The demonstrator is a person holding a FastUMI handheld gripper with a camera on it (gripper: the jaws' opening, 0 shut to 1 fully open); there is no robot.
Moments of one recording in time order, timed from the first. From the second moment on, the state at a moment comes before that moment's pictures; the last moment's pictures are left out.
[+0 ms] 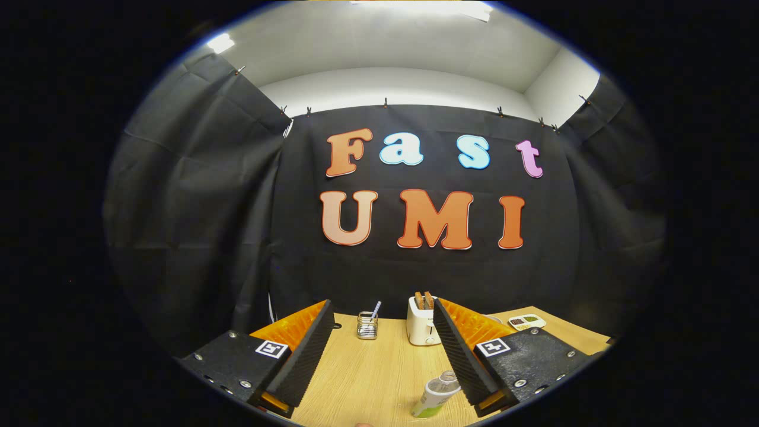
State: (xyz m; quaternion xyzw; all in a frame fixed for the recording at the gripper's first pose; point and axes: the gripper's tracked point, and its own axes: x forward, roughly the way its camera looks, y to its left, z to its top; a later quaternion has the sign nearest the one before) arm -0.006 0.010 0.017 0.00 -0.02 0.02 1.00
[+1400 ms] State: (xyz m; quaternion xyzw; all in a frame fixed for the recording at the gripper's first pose) arm 0.017 -0.075 -0.109 0.02 0.07 -0.04 1.00
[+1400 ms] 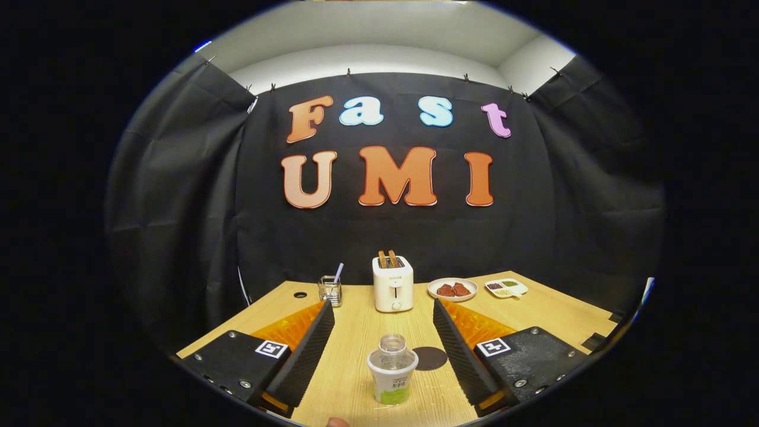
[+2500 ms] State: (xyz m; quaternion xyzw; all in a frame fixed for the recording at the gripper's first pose) arm 0.029 -0.069 -0.261 0.04 0.19 -0.03 0.98
